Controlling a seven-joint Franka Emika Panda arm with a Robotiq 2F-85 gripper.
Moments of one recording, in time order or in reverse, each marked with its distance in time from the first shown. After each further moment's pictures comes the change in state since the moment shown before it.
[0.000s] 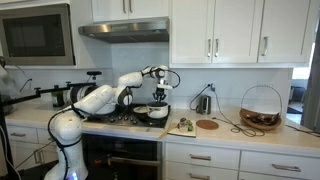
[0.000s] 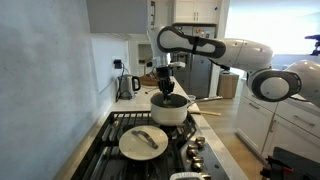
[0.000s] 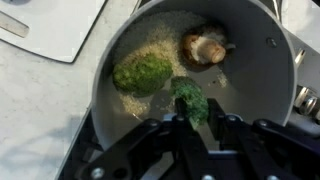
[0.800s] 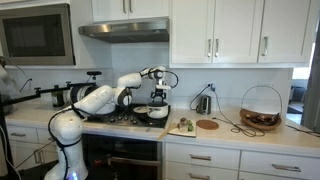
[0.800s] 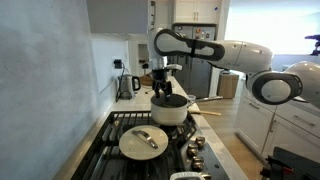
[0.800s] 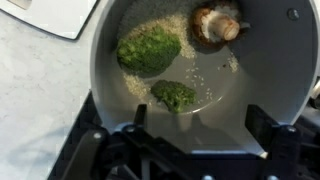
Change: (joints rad) arm 0.036 0.016 -0.006 0.001 -0.008 0.060 0.001
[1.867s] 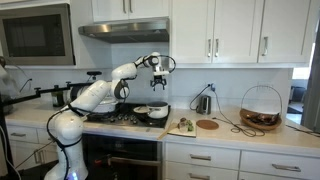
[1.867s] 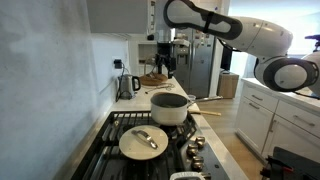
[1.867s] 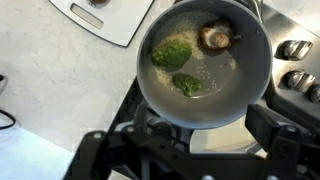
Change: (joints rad) arm 0.030 -0.166 -0.040 0.005 -0.077 0.003 0.003
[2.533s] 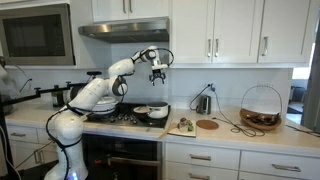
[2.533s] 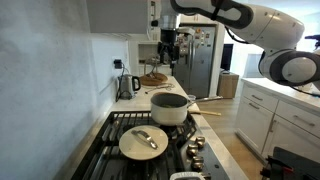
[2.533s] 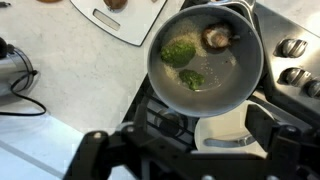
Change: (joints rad) arm 0.012 -0.073 -0.015 -0.002 -0.016 -0.002 0.006
